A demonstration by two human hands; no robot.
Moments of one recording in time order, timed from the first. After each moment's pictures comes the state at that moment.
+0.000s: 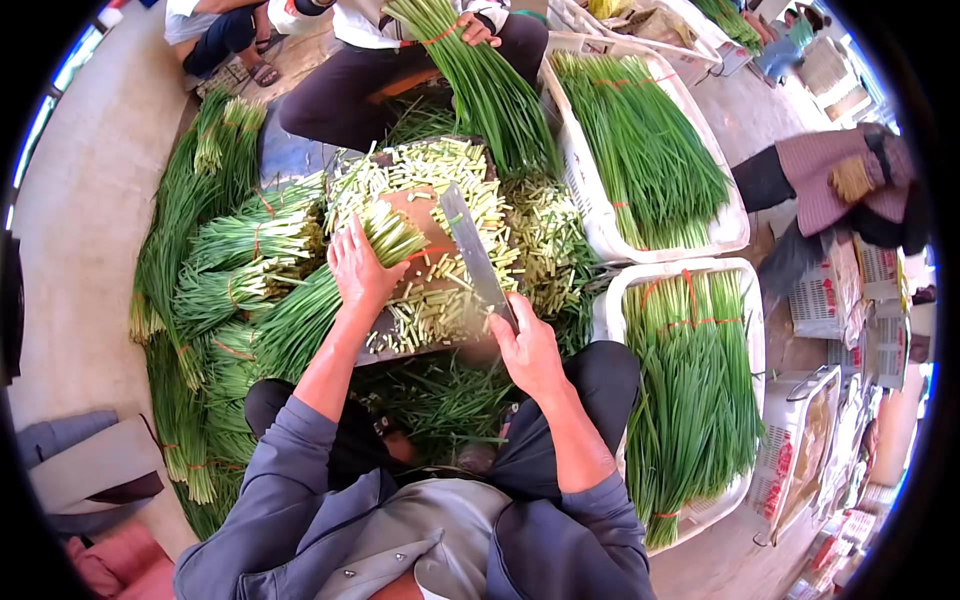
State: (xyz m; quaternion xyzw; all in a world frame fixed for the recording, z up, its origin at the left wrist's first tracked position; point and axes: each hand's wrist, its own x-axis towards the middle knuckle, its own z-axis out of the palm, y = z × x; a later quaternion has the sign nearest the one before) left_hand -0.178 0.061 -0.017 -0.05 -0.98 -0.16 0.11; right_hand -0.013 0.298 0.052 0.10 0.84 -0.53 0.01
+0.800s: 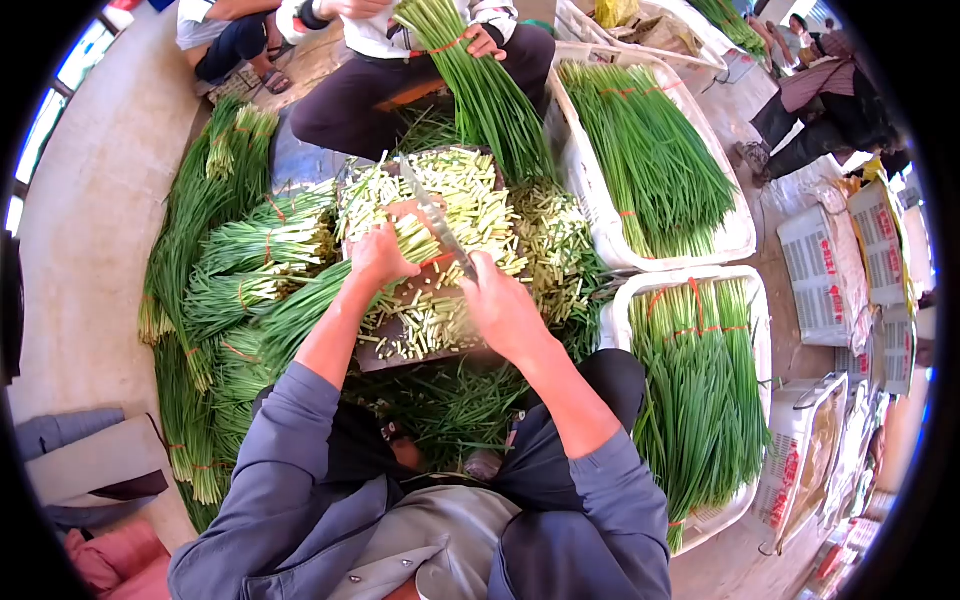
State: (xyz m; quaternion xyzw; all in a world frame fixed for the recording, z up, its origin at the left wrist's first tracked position) left_hand -0.235 0.068 -0.004 -0.10 -0.98 -0.05 -0.14; right_hand -0.084 0.276 0.076 0.00 0.90 -0.43 0.01
